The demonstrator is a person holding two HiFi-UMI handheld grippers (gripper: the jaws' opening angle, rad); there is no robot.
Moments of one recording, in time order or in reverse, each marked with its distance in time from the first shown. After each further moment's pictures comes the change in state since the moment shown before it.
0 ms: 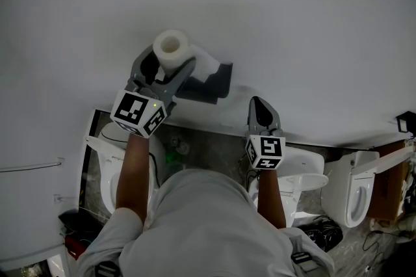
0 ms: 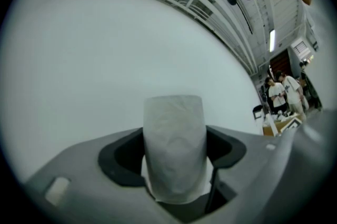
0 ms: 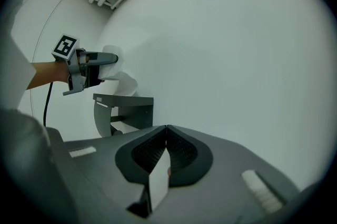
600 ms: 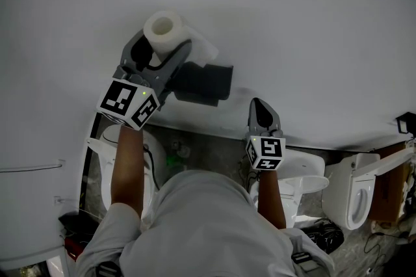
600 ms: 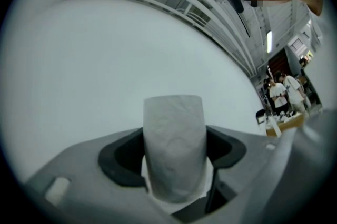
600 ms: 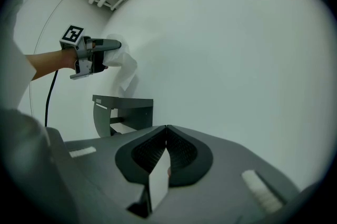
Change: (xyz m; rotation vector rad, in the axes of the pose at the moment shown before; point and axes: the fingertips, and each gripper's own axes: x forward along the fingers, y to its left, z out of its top) left arm 0.006 0.016 0.060 0.040 -0.071 0.004; right arm 0.000 0.000 0.003 0.005 -0.011 -0.003
